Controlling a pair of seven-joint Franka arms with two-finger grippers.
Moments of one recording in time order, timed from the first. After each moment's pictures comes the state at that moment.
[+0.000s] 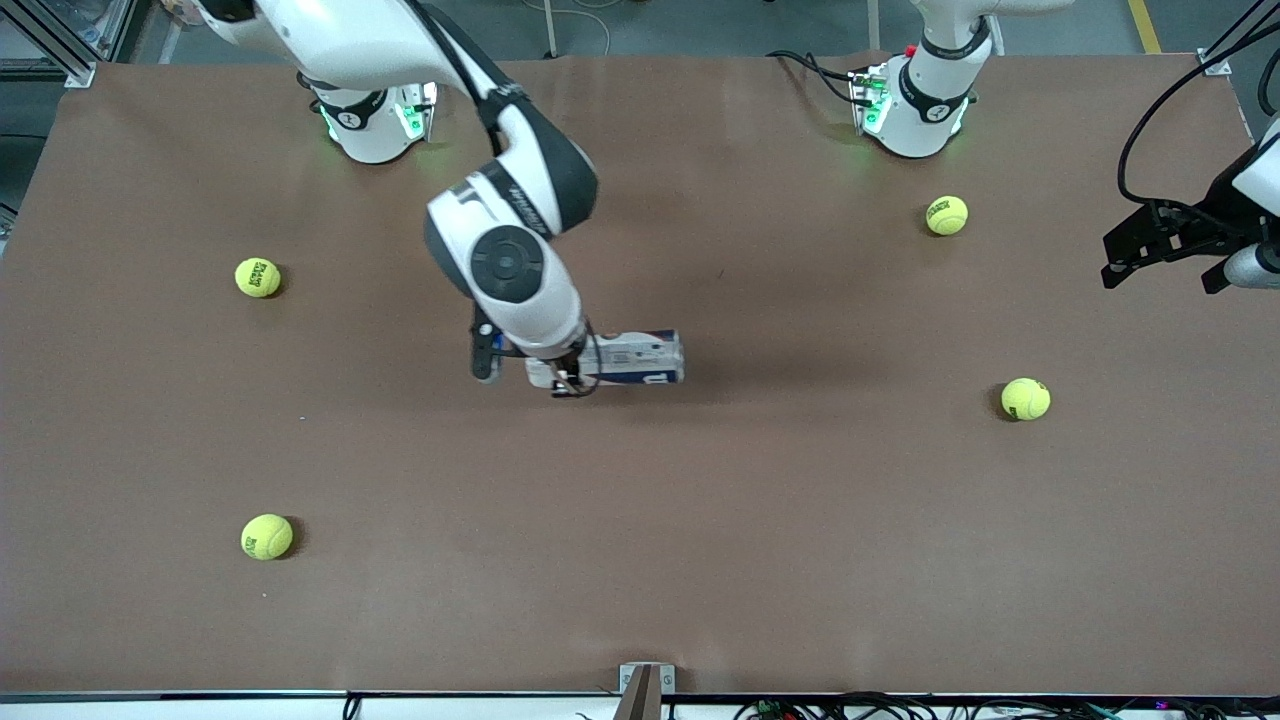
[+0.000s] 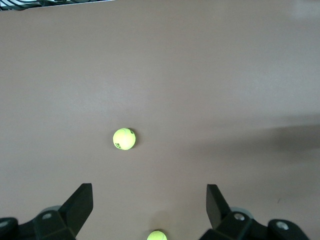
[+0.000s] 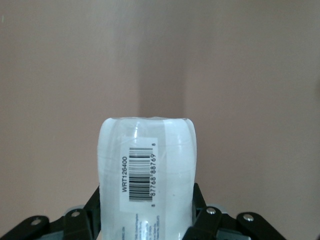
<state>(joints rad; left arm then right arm) -0.07 0.03 0.01 -1.49 0.02 1.61 0.02 0.64 0.65 0.03 -1.33 0.07 1.96 2.17</state>
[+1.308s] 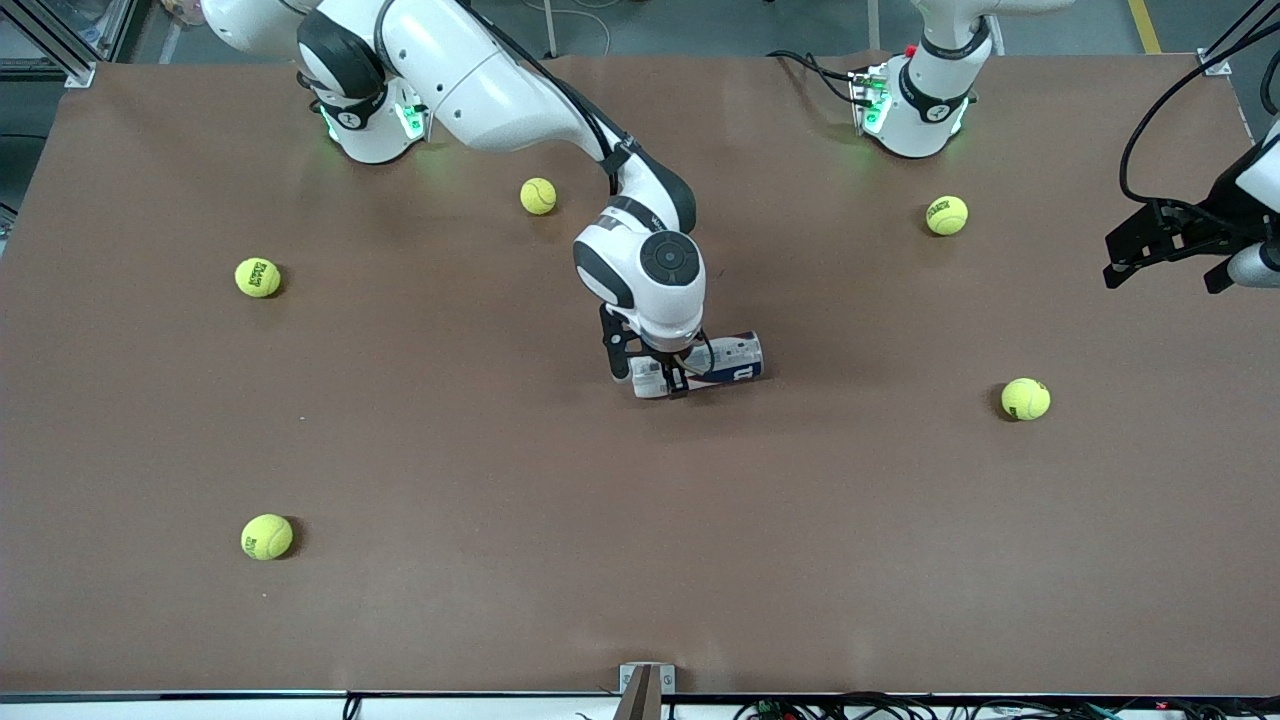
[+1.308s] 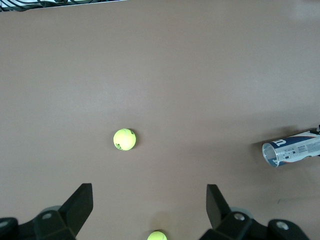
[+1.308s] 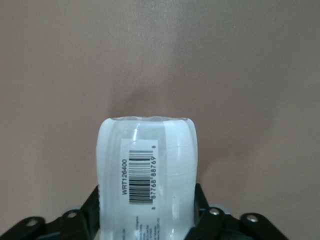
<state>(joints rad) -0.07 0.03 0.01 -1.49 0.02 1.61 0.02 0.82 0.94 0.02 -1.21 -0.06 2.20 2.24</state>
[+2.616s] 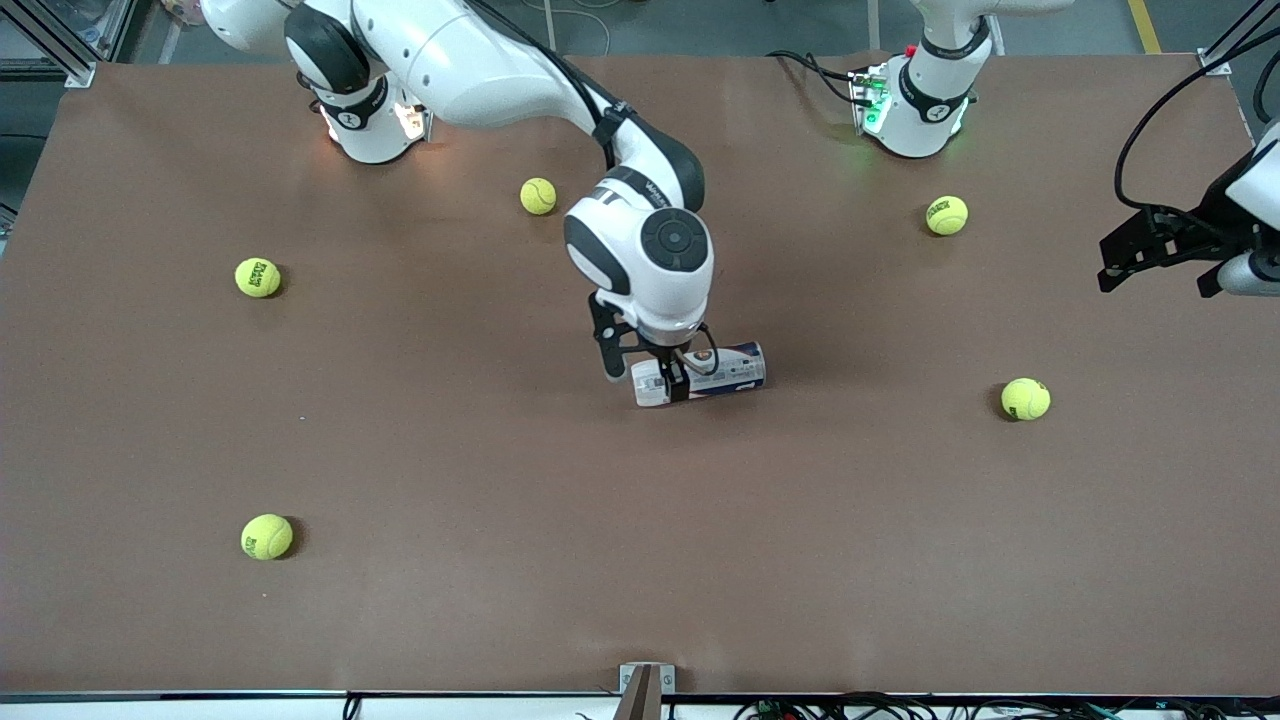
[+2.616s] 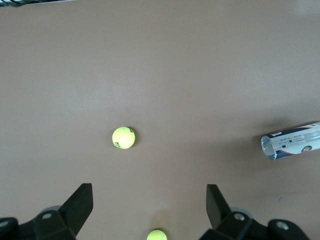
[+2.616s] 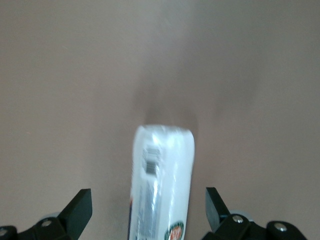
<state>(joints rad) -0.08 0.05 0.01 -1.49 0.02 1.61 0.02 0.76 0.89 0.03 -1.02 -0.06 1.90 2.03</state>
